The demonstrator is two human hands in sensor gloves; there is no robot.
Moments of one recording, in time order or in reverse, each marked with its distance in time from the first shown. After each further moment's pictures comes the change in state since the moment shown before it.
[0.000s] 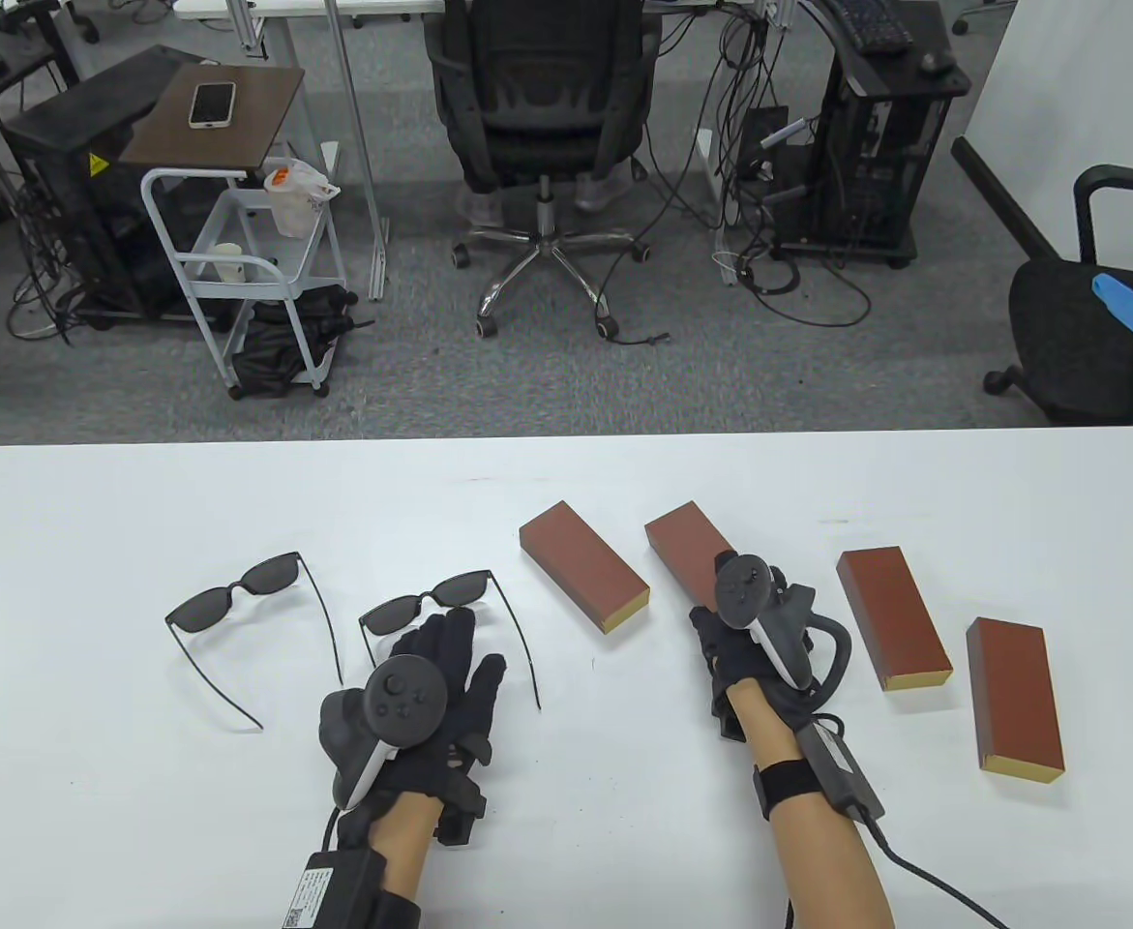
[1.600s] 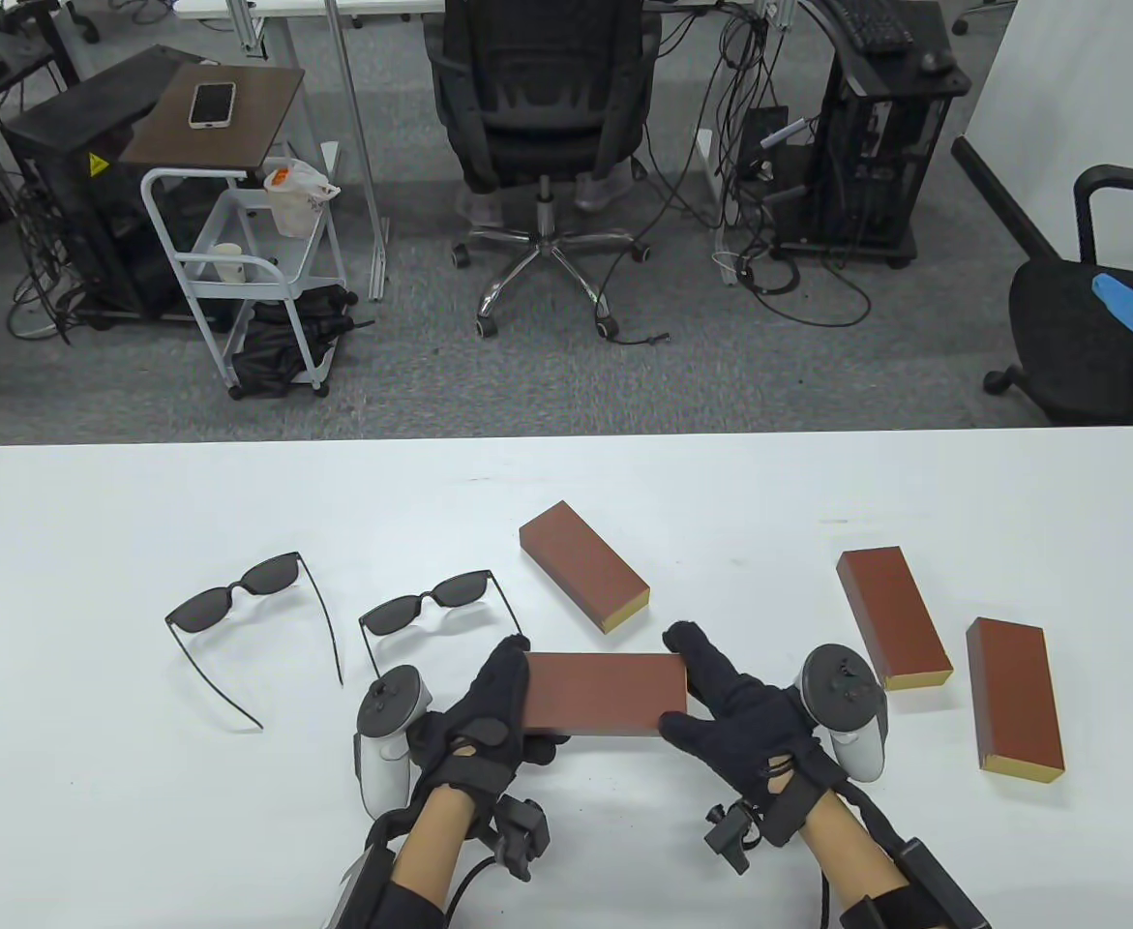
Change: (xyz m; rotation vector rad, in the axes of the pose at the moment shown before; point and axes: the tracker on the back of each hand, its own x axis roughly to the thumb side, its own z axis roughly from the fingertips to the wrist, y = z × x) left_hand 0.000 -0.060 0.011 -0.504 0.244 1.149; right_hand -0.012 -0.044 0.101 0.366 -0.628 -0.953
